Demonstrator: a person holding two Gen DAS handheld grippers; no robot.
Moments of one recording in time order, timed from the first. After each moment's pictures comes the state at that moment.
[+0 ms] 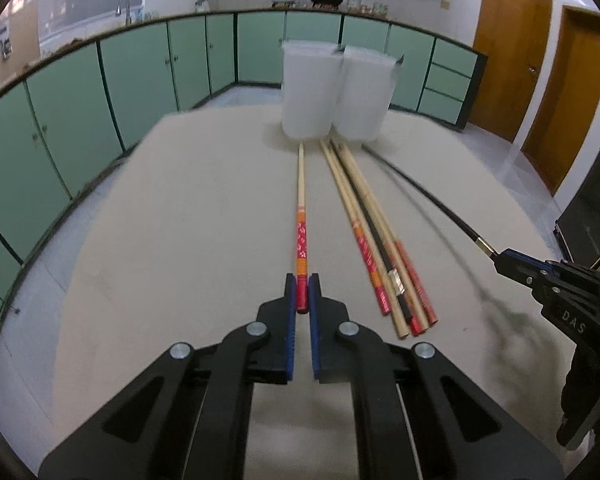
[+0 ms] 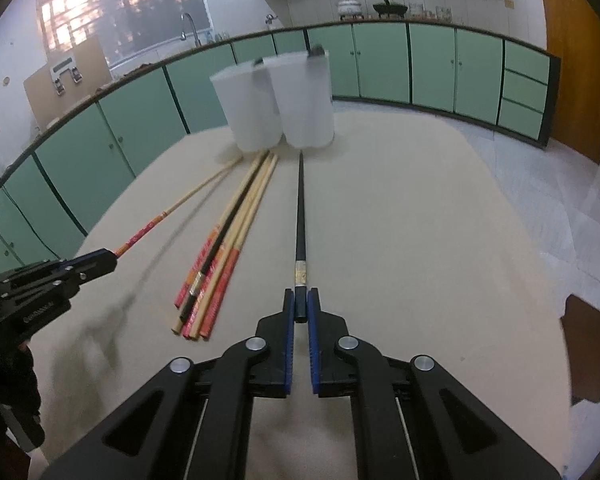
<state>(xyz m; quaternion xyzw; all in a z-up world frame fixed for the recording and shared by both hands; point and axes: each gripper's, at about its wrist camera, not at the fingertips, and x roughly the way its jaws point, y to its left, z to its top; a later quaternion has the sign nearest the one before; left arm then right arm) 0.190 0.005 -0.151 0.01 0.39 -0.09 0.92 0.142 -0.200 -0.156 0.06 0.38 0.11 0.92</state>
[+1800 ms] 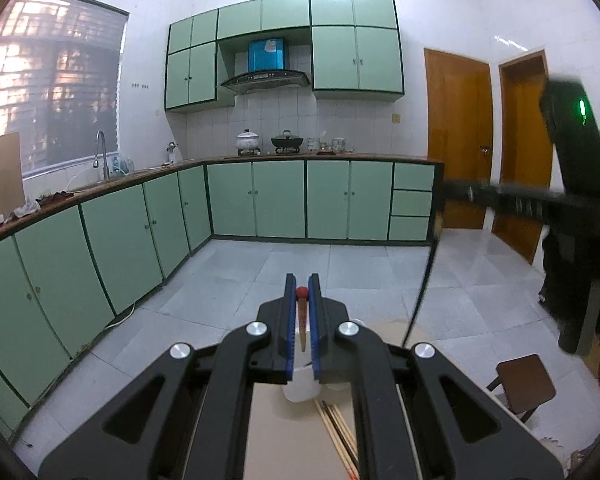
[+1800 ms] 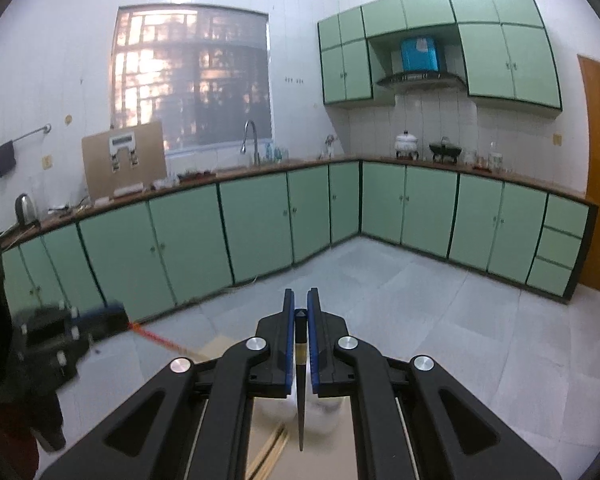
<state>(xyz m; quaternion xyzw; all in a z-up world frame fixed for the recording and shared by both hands) 0.280 -0.009 0.078 0.04 0.16 -0.16 0.97 0.285 -0.211 0.137 0.01 0.17 0.19 0.97</state>
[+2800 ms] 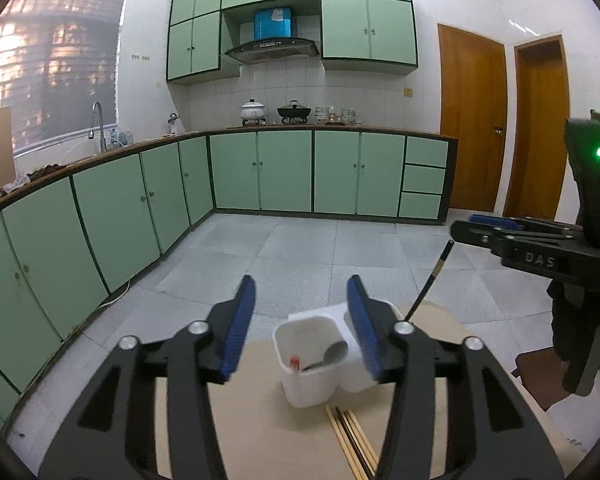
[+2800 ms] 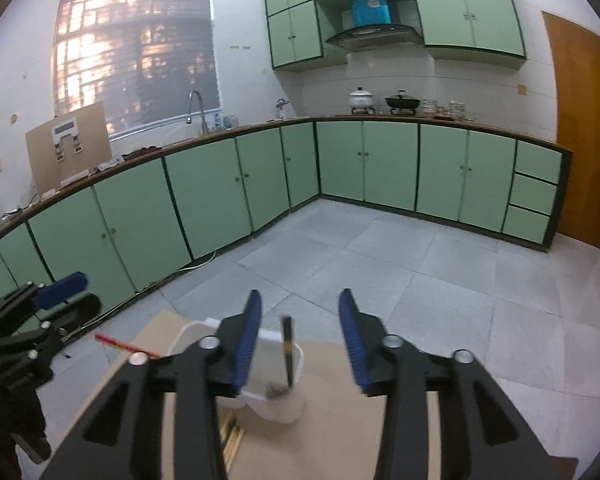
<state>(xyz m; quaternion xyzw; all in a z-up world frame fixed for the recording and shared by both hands) 0.342 -0.015 0.010 0.03 0.20 -0.14 0.97 0.336 -0.236 0.026 0.04 0.24 0.11 0.96</state>
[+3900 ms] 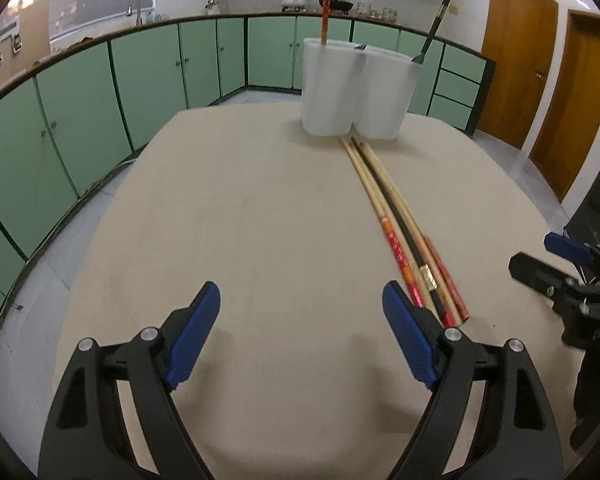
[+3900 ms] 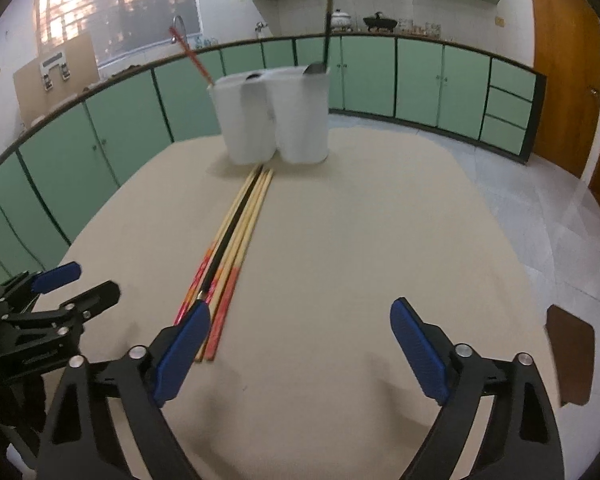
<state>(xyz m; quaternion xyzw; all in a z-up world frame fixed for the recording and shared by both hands) 0.191 0.032 -0.176 0.01 0.39 -0.08 0.92 0.144 -0.176 -0.156 0.04 0.37 0.07 0.92</state>
